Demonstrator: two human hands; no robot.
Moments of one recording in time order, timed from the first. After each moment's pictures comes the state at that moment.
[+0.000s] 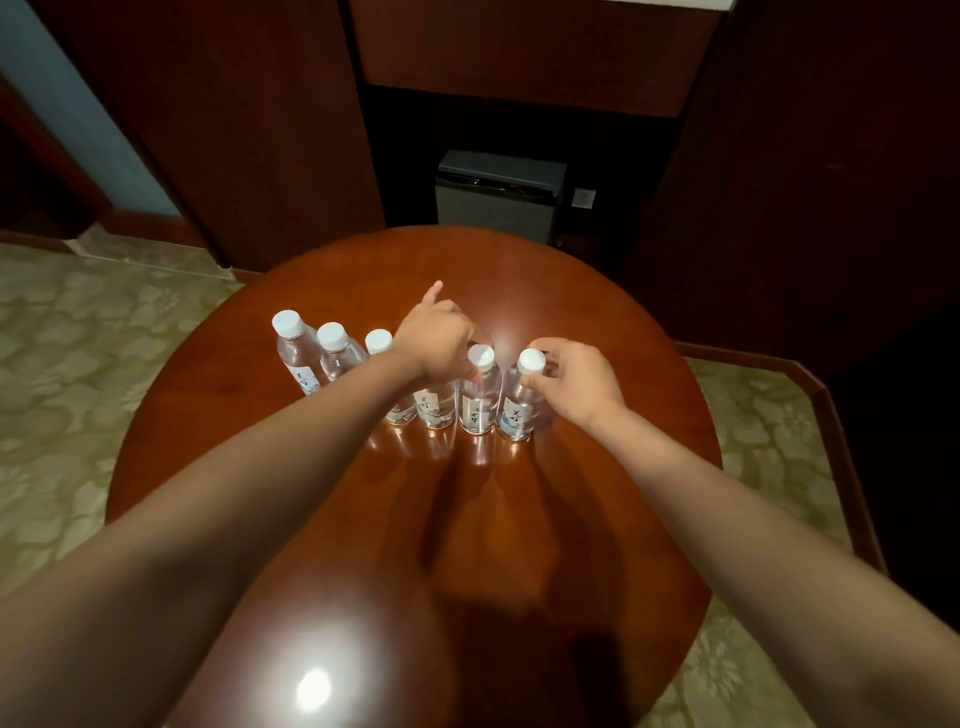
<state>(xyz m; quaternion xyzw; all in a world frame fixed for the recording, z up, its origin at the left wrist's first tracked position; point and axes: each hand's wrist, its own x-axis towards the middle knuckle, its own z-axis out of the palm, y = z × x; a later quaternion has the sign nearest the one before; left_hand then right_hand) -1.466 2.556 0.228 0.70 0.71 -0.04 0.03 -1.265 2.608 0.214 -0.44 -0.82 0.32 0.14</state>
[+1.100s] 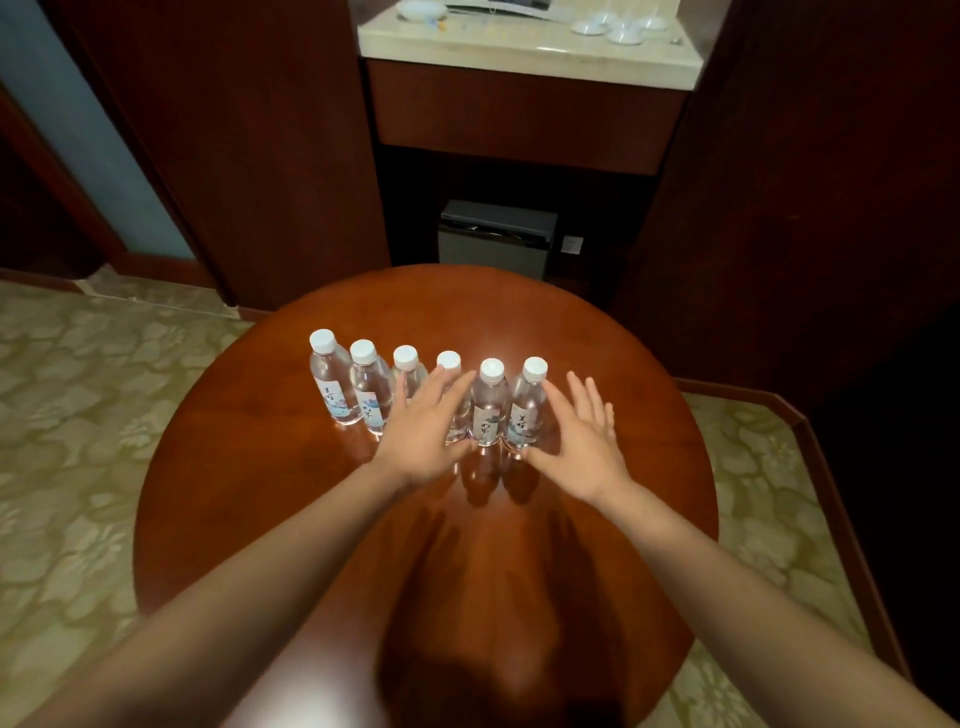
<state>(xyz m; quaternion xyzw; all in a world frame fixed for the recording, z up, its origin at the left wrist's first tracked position) -1.432 2.429 0.219 0.63 0.77 0.12 0.07 -1.231 2.523 0.216 -0.46 -0.86 0.20 0.07</state>
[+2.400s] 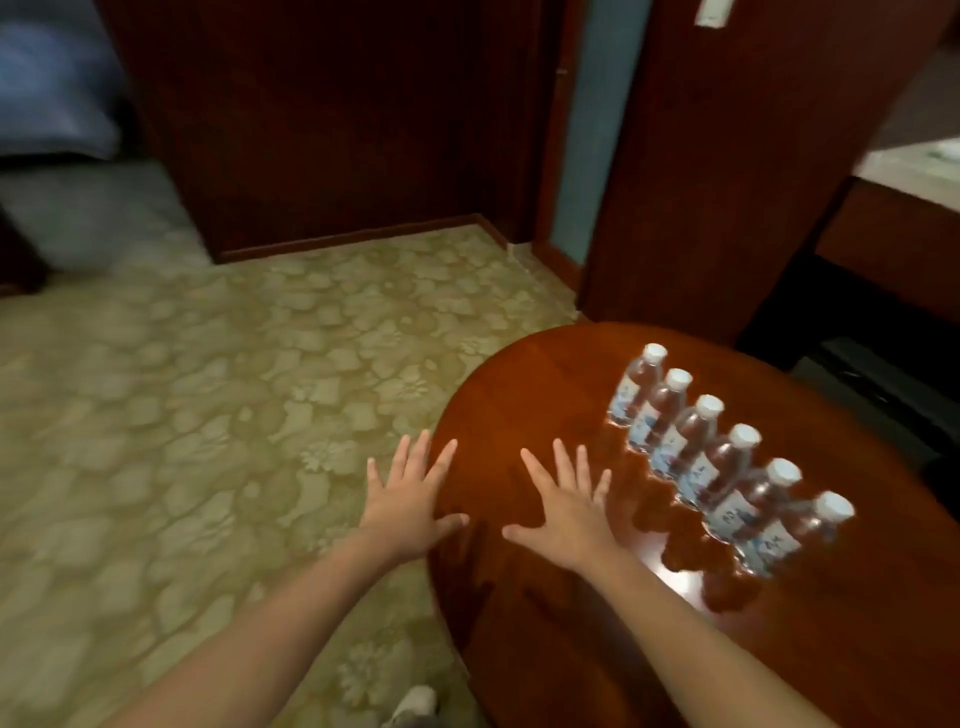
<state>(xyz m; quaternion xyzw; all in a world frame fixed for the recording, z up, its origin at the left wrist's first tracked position) -1.352 2.118 0.214 0.13 0.98 0.06 0.12 -1.328 2.338 0.209 0.01 -0.98 0.14 -0.11</state>
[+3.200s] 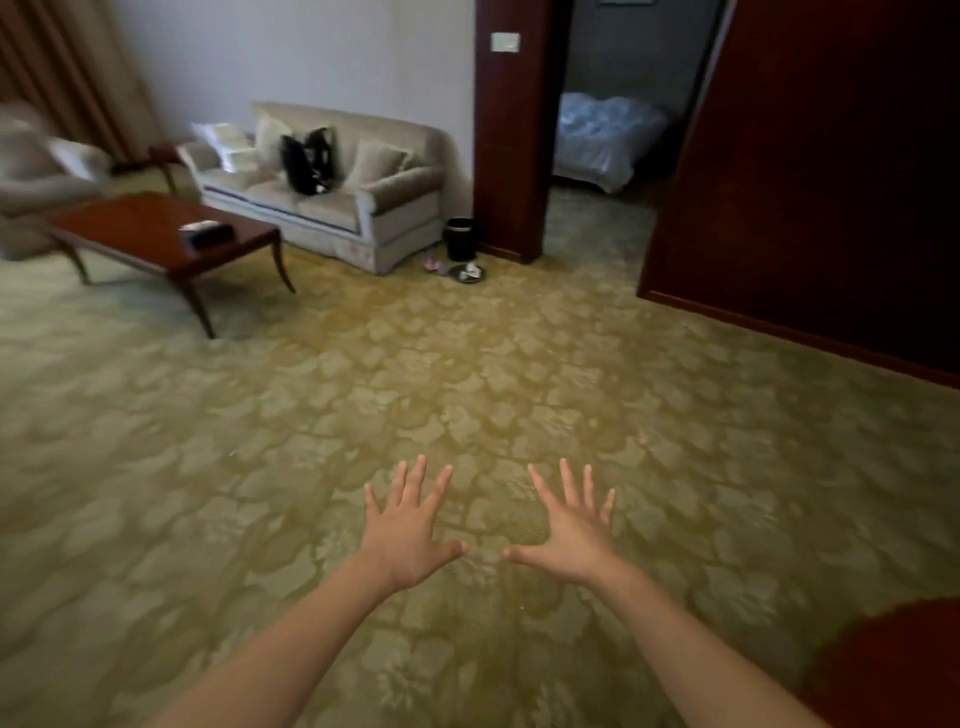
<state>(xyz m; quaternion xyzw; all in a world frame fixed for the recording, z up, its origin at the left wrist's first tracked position) -1.100 1.768 0.226 -0.35 0.93 0.11 0.08 -1.281 1.906 0.217 0.44 -0.87 0.06 -0.18</state>
